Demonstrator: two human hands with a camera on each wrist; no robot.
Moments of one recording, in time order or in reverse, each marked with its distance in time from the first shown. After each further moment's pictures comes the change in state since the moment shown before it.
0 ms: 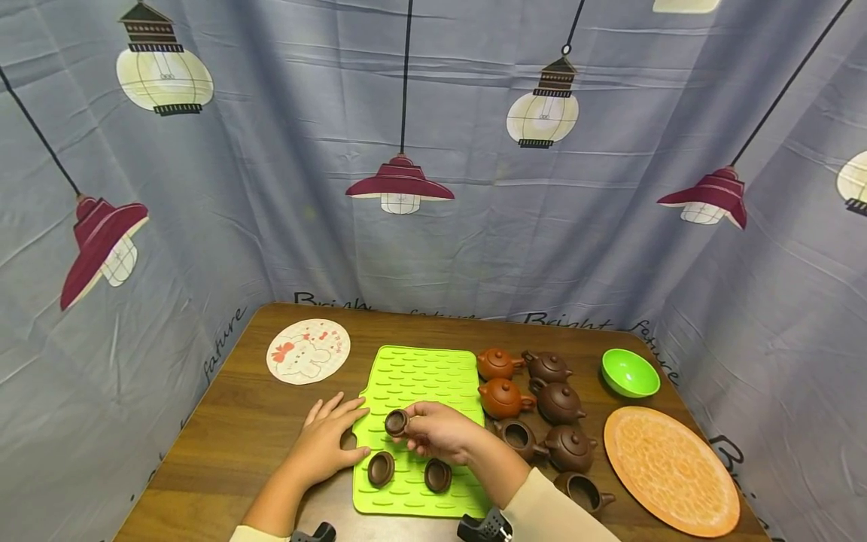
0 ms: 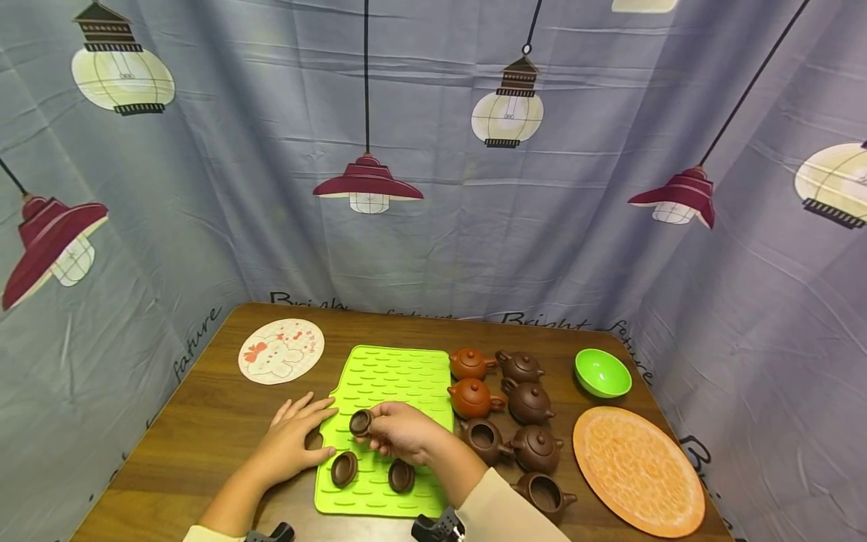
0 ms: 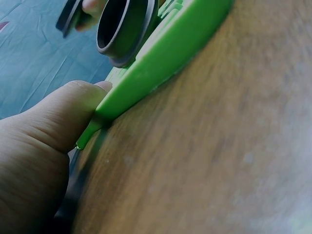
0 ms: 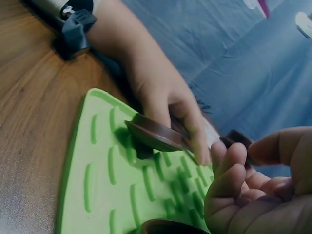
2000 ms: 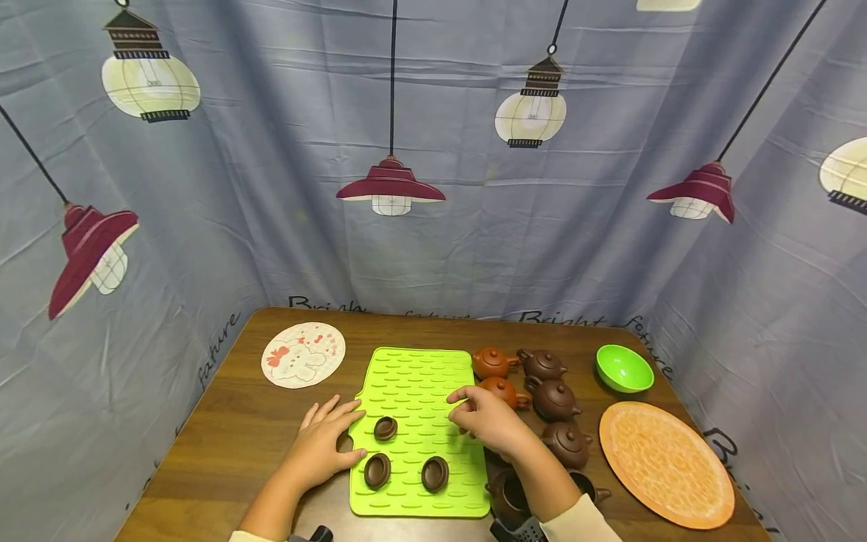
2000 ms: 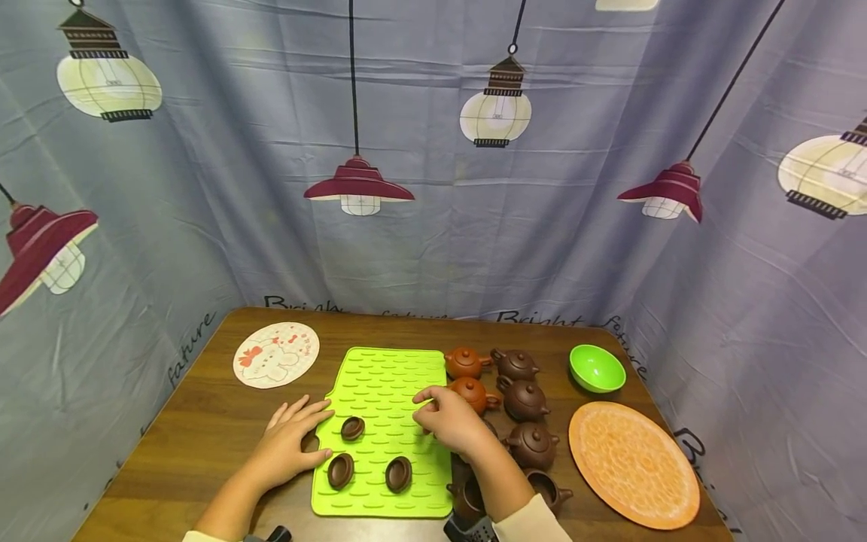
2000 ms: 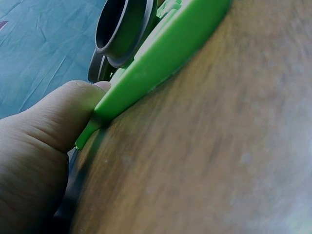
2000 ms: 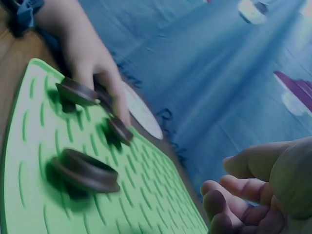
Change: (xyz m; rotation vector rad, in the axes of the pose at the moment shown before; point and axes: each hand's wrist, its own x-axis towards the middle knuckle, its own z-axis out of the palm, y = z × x) left_hand 0.000 -0.002 0.003 0.013 -0.005 0.008; right_hand -0.060 -0.013 -0.052 -0.448 0.330 -0.133
